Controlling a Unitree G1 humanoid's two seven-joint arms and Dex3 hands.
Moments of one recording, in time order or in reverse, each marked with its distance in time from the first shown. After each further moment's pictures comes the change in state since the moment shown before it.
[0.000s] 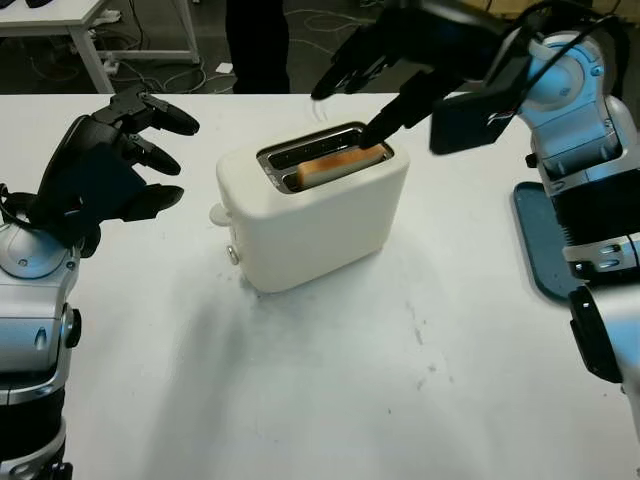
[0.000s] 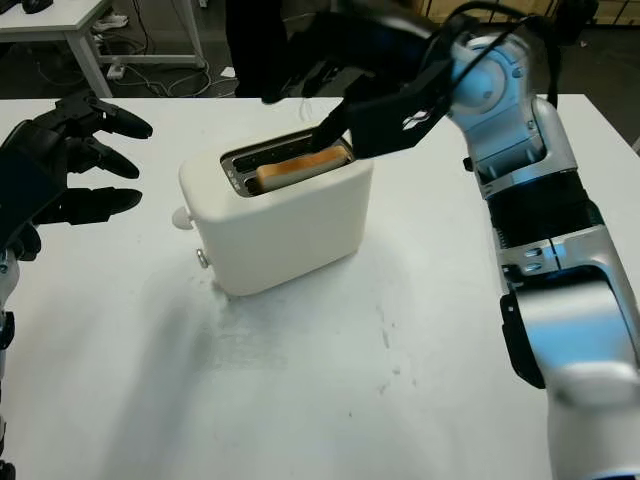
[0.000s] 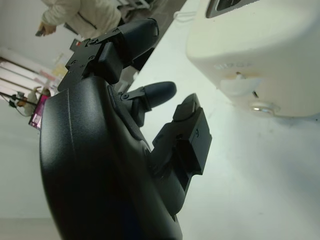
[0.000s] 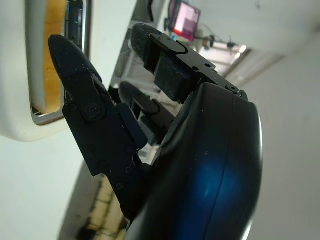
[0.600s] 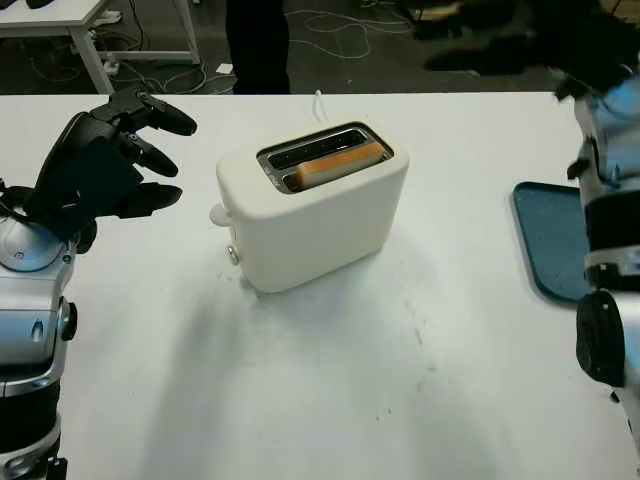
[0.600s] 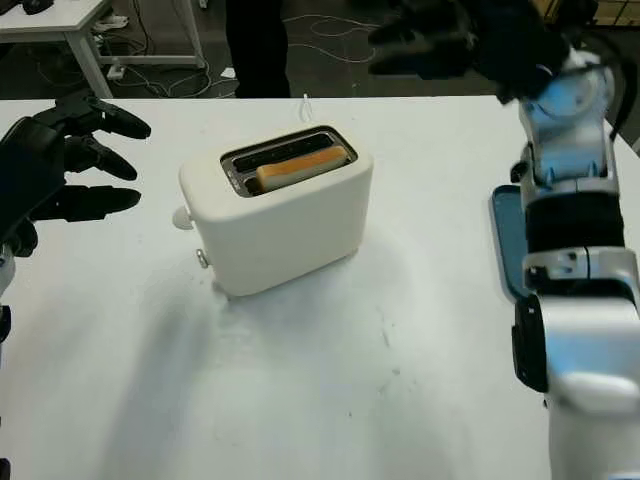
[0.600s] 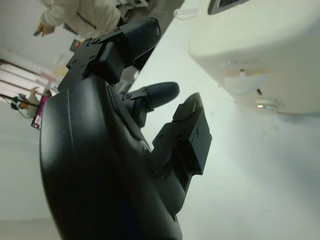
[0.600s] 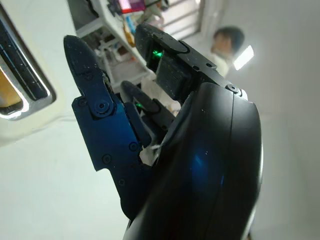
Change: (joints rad) left arm -0.011 0.021 0.000 0.009 0.000 -0.005 -0.014; right arm 0.022 -0.007 -0.251 0.166 0.266 0.113 -0.056
